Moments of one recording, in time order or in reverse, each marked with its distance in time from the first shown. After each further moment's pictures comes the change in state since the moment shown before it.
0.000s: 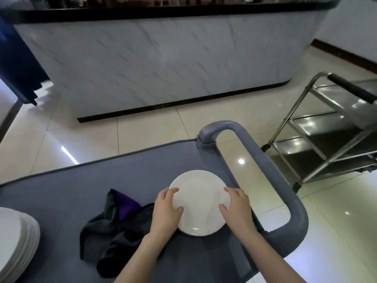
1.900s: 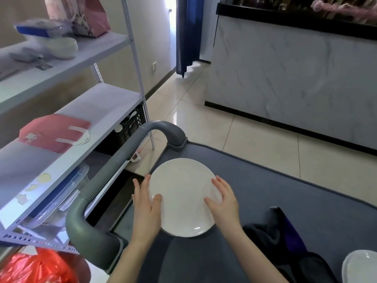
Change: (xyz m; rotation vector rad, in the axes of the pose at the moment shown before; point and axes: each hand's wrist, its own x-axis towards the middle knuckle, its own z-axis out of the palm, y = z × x) left_hand -0.152 -0.269 -0.322 -0.454 0.796 -0.417; right_hand -0.124 -0.361 0.290 0.341 -0.503 -0.430
